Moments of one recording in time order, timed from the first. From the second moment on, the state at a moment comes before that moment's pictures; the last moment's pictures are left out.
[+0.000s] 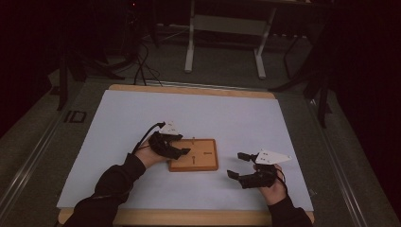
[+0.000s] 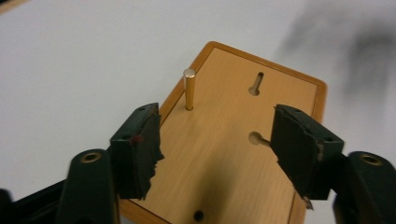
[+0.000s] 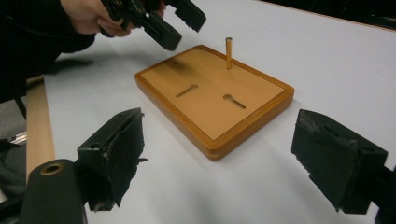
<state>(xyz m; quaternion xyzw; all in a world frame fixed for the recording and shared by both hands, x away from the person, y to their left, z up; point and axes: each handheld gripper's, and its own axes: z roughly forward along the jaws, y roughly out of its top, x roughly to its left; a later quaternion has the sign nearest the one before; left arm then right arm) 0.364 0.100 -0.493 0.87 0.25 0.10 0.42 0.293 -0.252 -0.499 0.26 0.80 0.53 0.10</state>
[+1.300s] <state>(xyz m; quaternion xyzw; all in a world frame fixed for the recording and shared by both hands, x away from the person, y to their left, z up) 0.397 0.067 -0.514 0.86 0.25 0.13 0.42 0.286 -0.230 -0.502 0.24 0.83 0.49 0.13</state>
